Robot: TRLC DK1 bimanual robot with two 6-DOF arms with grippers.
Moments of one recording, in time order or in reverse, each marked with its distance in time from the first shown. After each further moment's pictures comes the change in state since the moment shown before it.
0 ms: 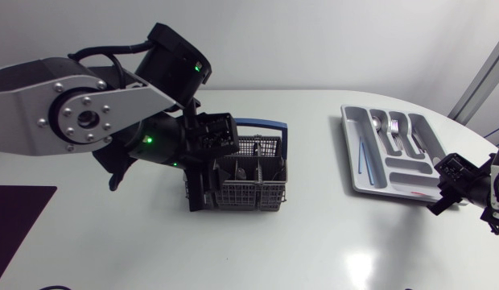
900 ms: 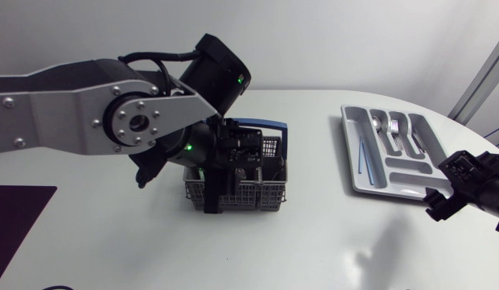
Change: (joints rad) left arm -0.084 0.106 0.071 -0.015 -0.103 0.103; right arm 0.112 -0.388 -0.063 -0.351 0.008 0.135
